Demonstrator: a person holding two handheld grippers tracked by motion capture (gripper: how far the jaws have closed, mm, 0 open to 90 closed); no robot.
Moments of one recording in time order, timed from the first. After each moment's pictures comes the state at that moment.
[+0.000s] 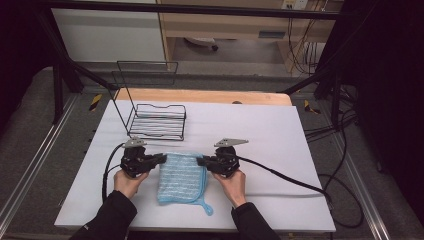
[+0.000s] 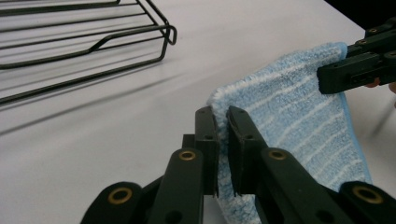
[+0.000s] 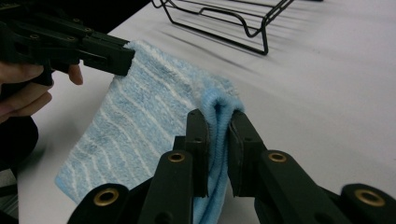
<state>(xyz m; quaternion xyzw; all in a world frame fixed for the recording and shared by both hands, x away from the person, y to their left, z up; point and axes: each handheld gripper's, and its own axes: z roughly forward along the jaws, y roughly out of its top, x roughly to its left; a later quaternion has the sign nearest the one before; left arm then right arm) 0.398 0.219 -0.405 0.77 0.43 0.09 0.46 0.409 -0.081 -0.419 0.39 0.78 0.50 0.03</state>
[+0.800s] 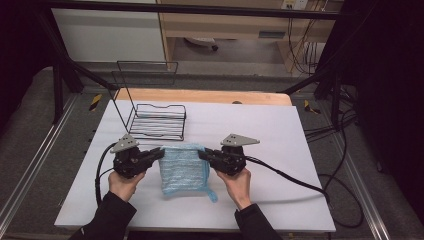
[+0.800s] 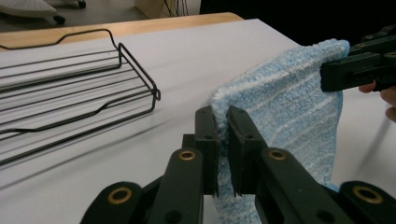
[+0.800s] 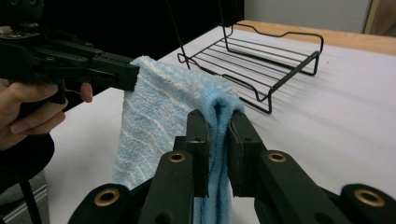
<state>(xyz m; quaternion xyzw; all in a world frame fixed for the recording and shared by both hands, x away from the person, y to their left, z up) 0.370 0.218 -0.365 0.75 0.40 0.15 0.51 0.386 -0.090 -0.372 0.34 0.75 0.56 0.09</state>
